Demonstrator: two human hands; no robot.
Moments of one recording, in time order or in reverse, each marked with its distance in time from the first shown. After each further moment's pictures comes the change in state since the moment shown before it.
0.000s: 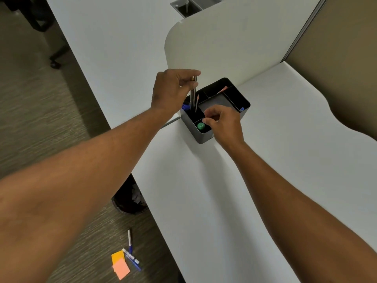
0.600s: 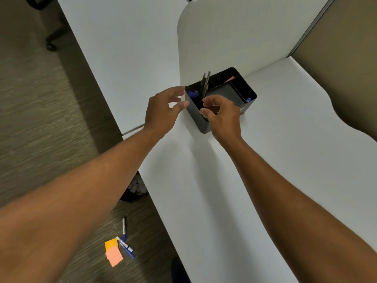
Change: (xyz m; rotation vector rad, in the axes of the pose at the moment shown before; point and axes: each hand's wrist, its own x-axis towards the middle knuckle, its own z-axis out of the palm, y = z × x) left_hand -0.073 -0.055 -0.006 -0.028 -0.024 -0.172; right_hand -0.024 -0.014 0.022 0.017 0.069 -0.044
